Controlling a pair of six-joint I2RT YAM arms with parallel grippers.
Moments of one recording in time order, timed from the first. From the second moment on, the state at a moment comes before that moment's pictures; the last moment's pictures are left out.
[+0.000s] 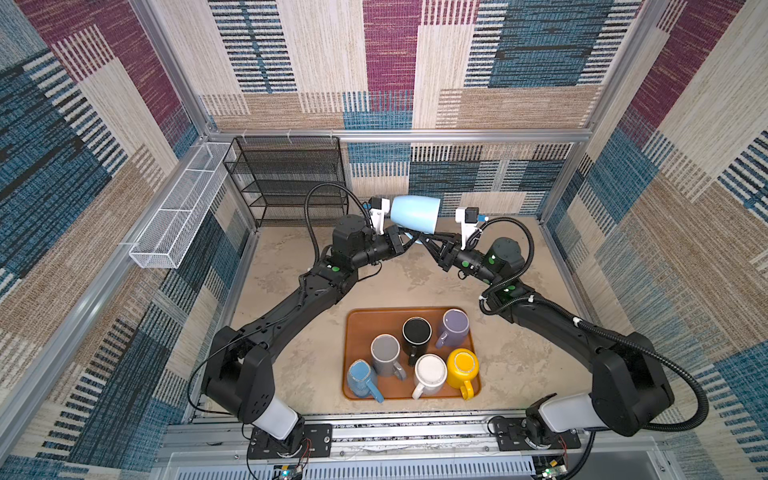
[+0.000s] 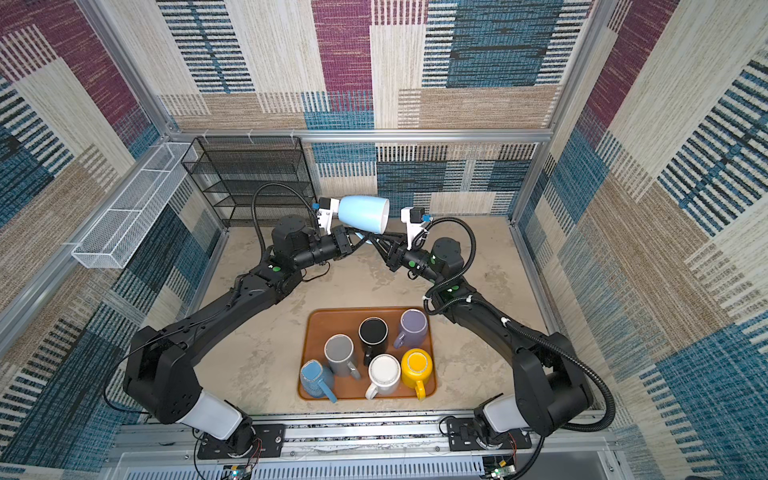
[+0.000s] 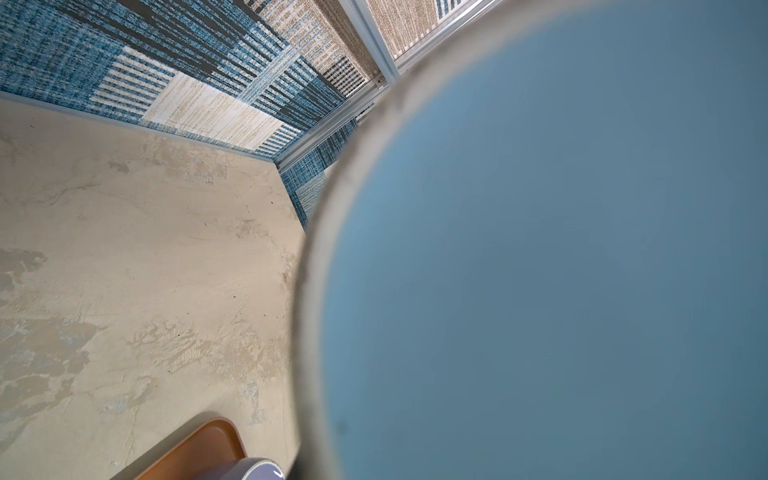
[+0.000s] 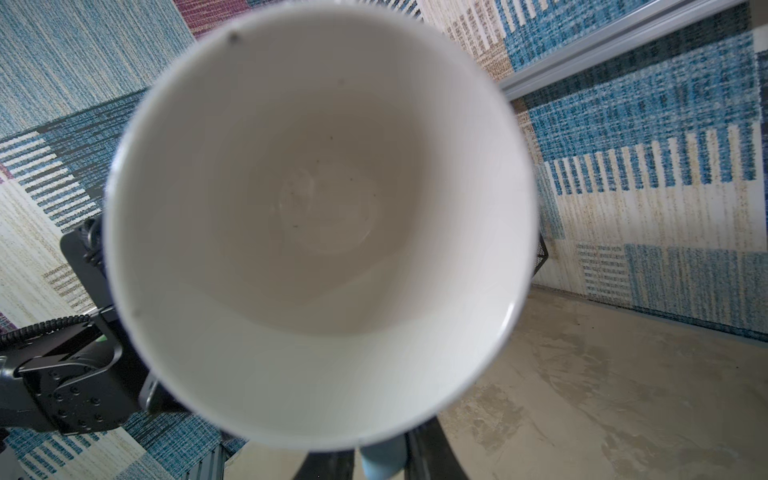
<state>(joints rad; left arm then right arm) -0.53 1.57 1.27 0.22 0.55 -0.91 0.45 1.42 0.94 0.67 -0.55 0.56</state>
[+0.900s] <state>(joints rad) -0.52 1.58 1.28 0.19 0.61 -0.88 0.45 1.38 0.94 0.56 -0.54 0.56</state>
